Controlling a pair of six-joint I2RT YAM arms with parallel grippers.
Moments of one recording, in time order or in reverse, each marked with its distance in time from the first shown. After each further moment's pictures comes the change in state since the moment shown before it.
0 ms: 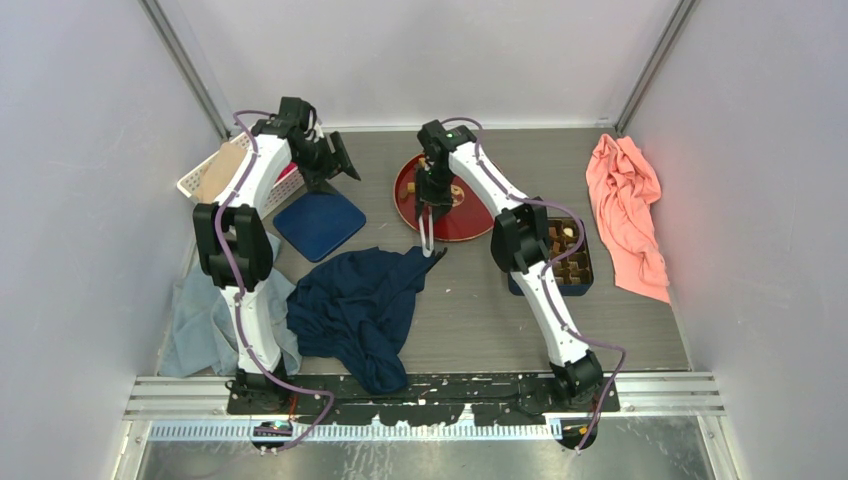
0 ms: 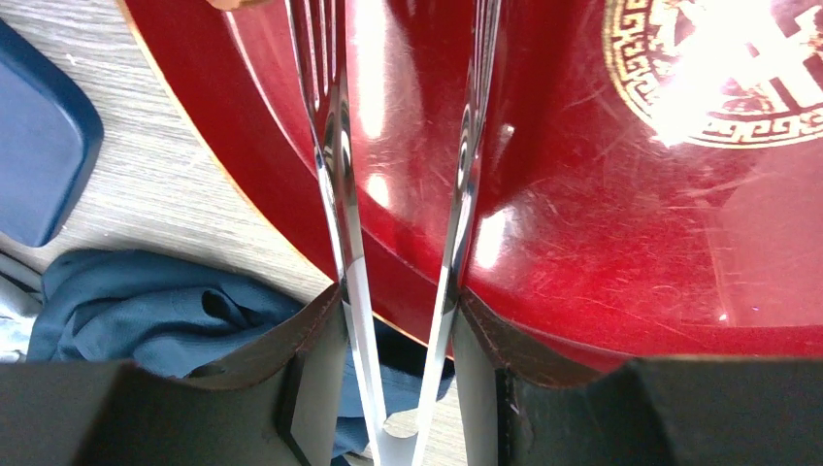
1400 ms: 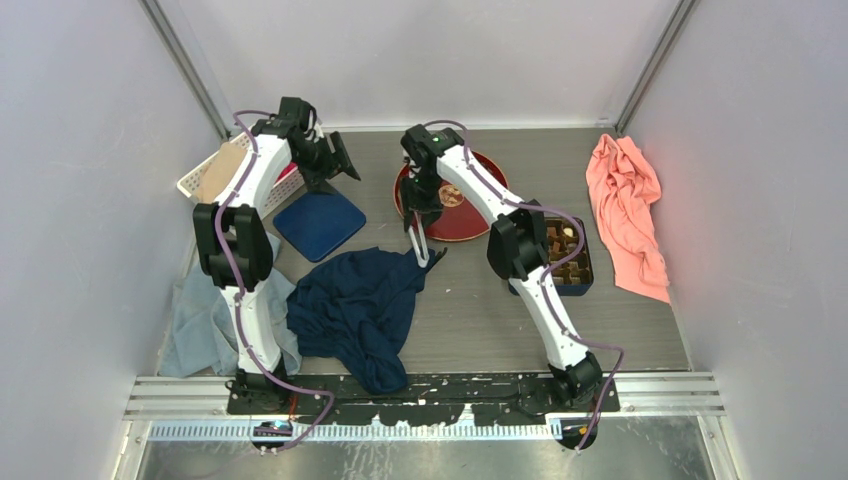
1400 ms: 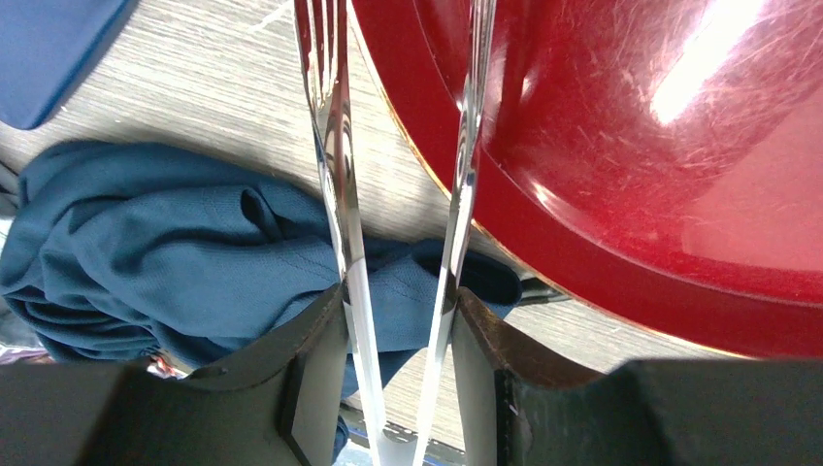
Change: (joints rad) left arm 0.000 0.000 0.000 0.000 0.000 0.000; right arm 0.081 -0.093 -0.069 -0.025 -0.025 -0.056
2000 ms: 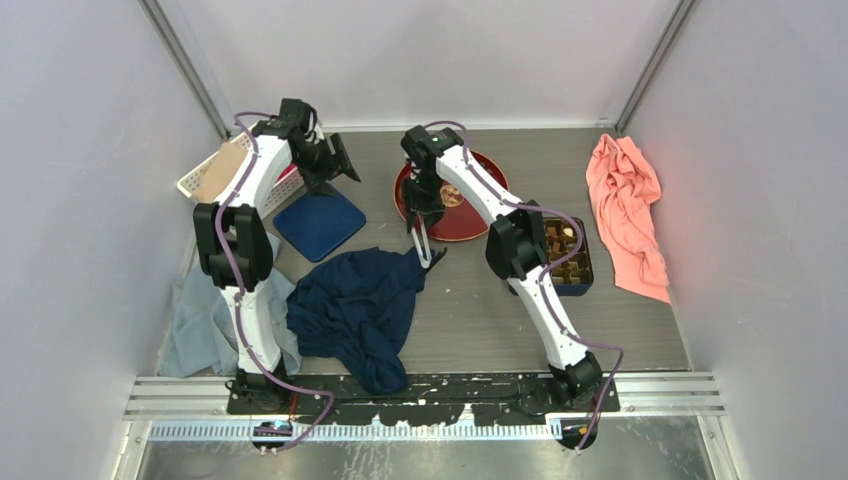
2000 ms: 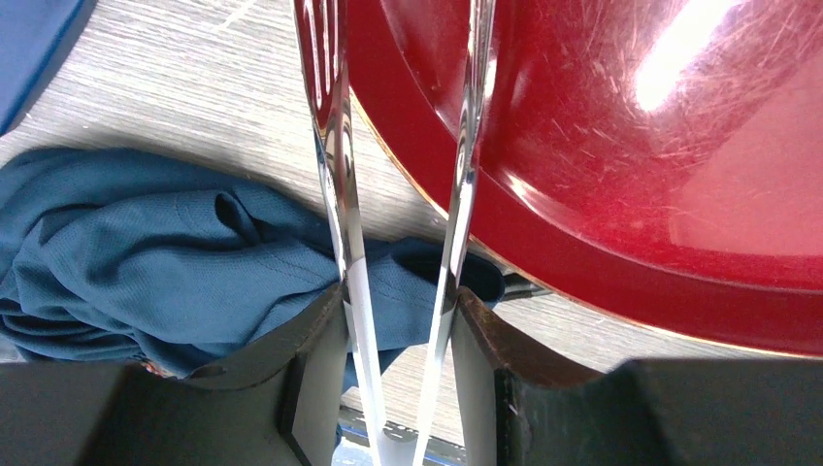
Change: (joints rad) left arm 0.000 0.000 -0.011 0.000 0.001 0.000; right arm 0.007 0.020 0.022 -0.047 0.034 0.001
